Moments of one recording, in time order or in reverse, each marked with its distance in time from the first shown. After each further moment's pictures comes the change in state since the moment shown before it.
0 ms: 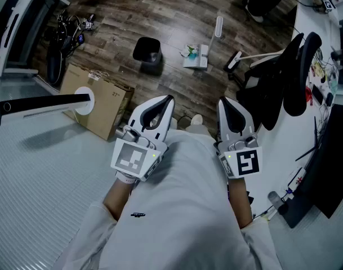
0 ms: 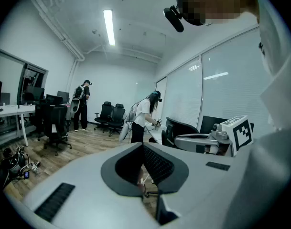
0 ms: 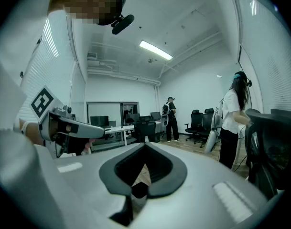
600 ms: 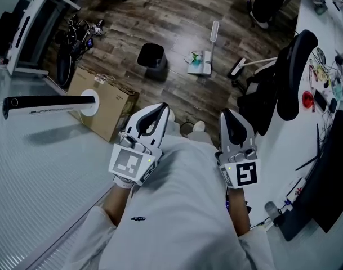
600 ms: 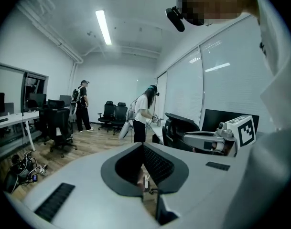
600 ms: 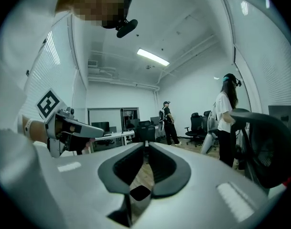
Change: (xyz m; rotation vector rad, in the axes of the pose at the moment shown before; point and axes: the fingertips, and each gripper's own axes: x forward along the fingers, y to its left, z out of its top) left arm 0.018 -0.050 -0.004 0.044 0.038 0.062; right arm -0.059 -0.049 -0.005 0.025 -0.064 0.017
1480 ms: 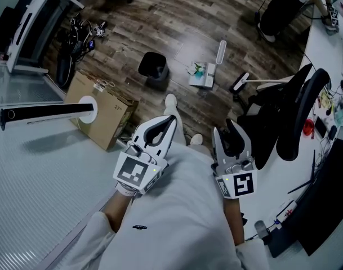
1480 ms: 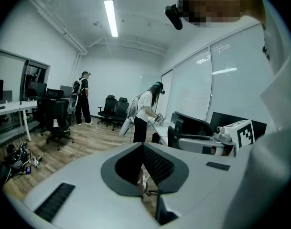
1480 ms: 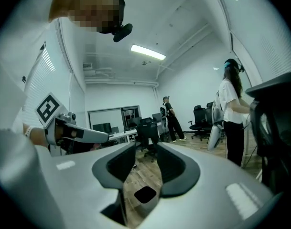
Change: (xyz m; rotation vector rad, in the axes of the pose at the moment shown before) left arm 0.079 0.043 0.003 -0.082 0.042 -0.012; right arm 0.084 -0.037 -0.017 0.094 0.036 0.048
